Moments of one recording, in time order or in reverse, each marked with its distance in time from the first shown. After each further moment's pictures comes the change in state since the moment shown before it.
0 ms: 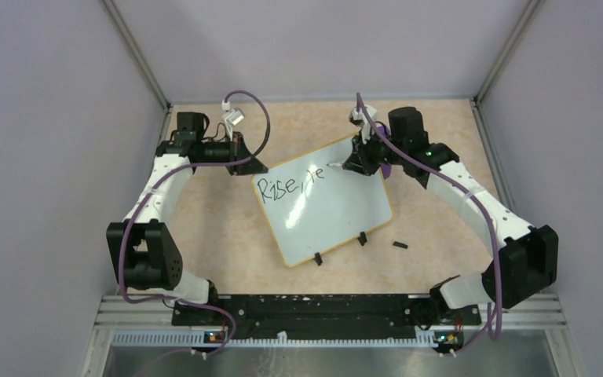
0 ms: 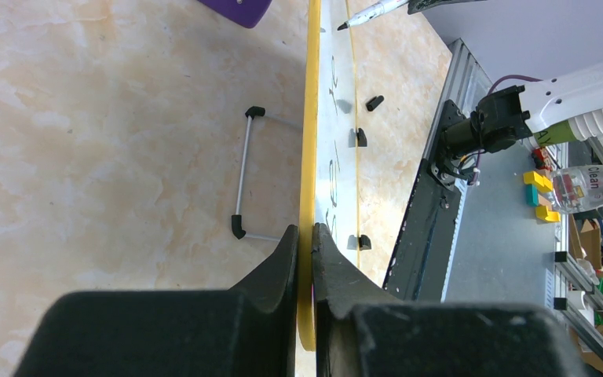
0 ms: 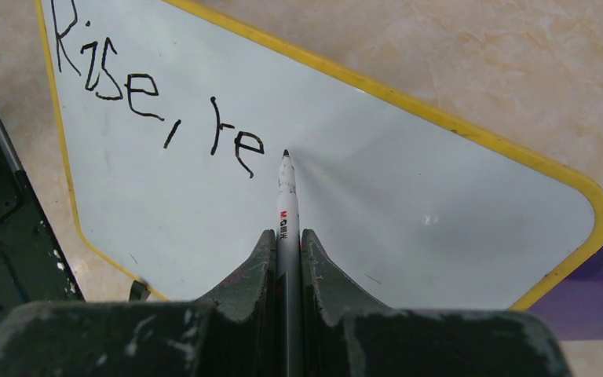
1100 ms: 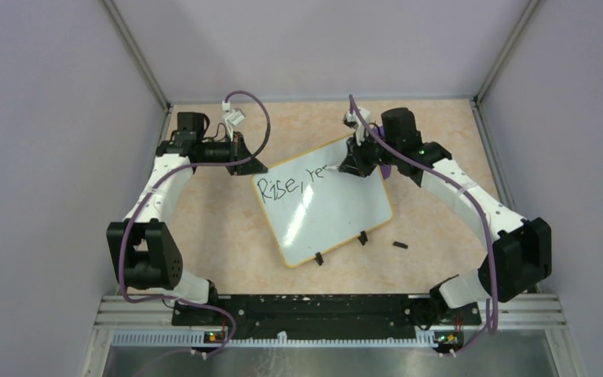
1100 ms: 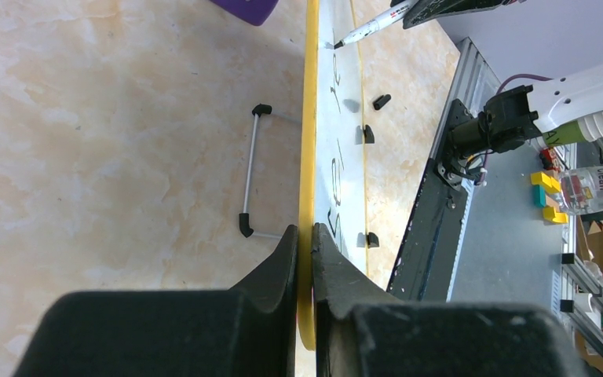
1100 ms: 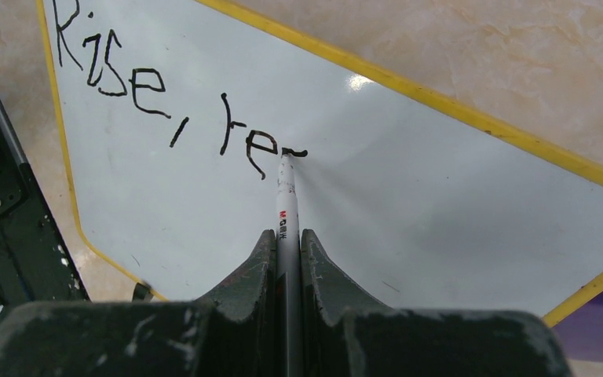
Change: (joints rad) left arm -0.001 0.002 0.000 0.000 -0.016 0.006; right arm 0.027 0.042 0.009 0.003 -0.005 0.000
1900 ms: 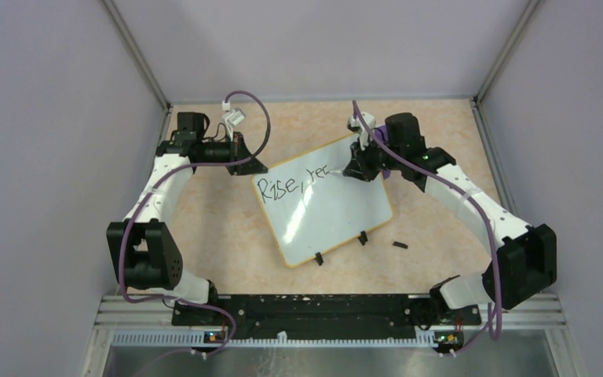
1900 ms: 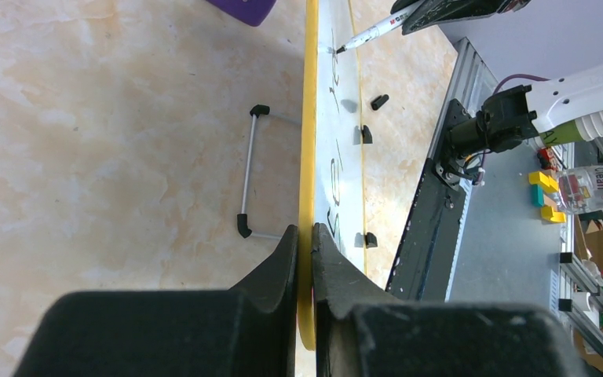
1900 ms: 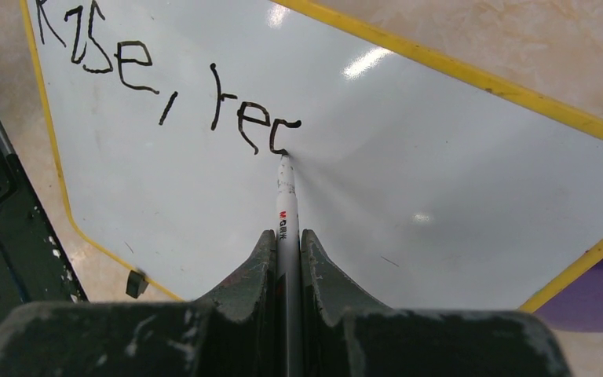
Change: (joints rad) left arm 0.000 0.000 0.000 0.000 0.005 0.000; right arm -0.015 -0.046 -0.059 -0.002 0.019 -0.007
